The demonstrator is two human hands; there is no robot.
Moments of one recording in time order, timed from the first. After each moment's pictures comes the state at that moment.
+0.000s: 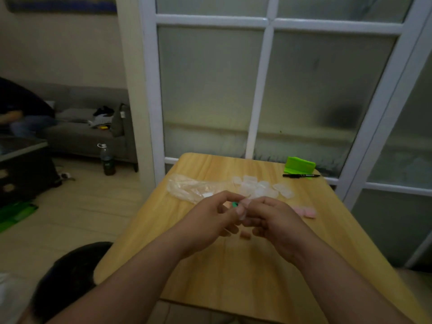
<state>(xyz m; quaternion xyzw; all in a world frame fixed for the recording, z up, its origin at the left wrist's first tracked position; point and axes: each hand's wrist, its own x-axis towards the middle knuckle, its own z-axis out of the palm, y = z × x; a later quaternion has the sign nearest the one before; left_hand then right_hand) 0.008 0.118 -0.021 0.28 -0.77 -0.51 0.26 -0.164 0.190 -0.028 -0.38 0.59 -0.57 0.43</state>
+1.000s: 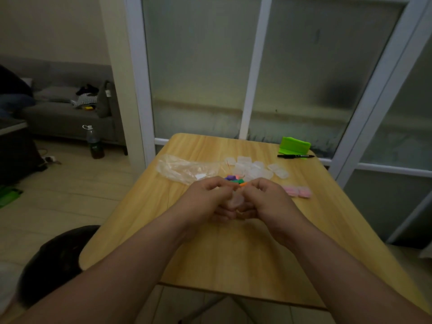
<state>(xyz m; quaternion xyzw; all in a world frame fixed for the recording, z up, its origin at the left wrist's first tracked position) -0.007 0.108 -0.038 0.32 -0.64 -0.64 0.28 -0.166 0.180 -0.047 -0.40 0.62 -0.57 0.36</state>
